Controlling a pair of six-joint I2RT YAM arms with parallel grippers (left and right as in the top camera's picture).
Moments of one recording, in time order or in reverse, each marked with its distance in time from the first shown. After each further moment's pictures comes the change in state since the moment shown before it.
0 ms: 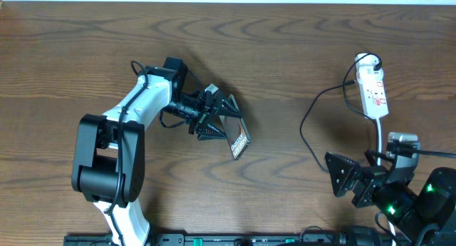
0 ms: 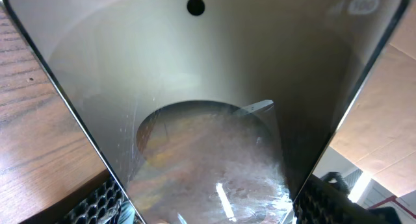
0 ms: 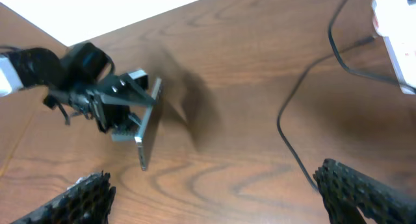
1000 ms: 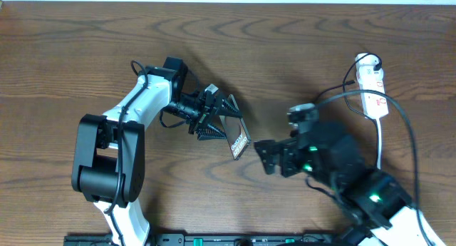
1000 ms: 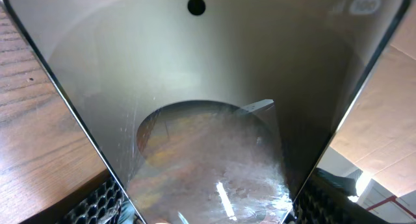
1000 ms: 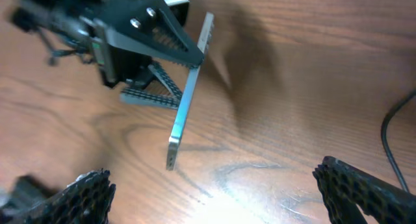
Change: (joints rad) left arm 0.000 0.000 0.000 0.000 0.000 0.000; right arm 0.760 0.388 -0.187 0.453 0.408 0.264
